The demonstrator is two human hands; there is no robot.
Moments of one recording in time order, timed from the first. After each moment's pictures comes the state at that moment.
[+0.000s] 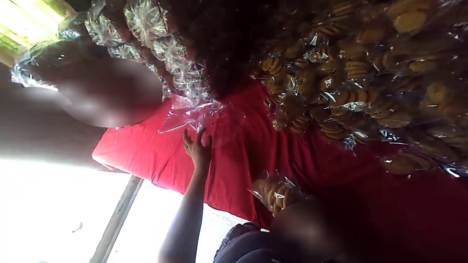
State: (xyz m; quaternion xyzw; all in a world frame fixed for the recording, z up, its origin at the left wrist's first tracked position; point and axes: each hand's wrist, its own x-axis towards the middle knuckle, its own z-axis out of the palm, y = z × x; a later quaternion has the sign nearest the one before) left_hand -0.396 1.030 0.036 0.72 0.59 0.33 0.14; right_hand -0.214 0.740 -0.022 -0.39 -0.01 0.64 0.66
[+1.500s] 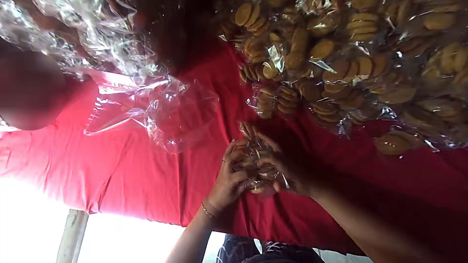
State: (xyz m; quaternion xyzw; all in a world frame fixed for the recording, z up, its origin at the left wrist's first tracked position) left_hand -0.346 0.960 -0.083 0.83 0.11 0.31 0.46; right_hand -0.136 0.854 -0.066 -0.49 -0.67 0.29 0.47
